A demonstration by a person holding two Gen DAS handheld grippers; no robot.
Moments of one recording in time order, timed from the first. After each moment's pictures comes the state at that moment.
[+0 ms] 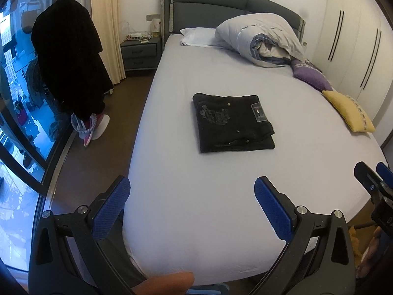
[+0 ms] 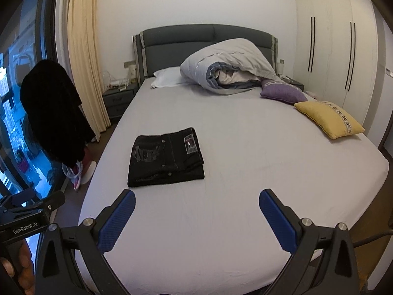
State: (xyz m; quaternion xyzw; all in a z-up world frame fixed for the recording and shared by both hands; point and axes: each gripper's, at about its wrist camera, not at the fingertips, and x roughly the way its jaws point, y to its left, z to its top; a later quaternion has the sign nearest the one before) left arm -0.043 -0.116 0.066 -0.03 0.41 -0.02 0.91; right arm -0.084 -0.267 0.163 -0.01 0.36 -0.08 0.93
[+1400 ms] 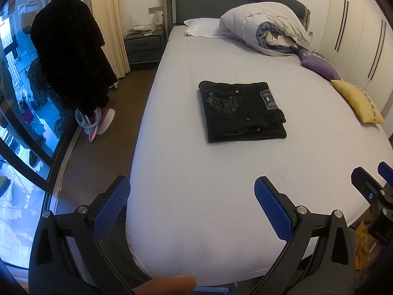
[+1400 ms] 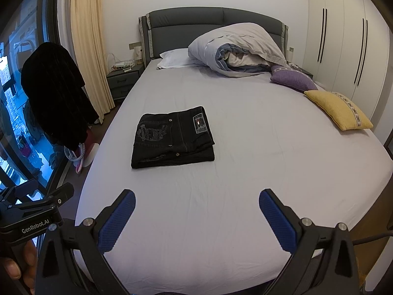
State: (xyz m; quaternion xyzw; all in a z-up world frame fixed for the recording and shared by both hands) left arm -0.025 -0.120 0.034 -0.01 0.43 0.00 0.90; right arm -0.077 -0.256 0.140 -0.01 0.40 -0.07 0.91
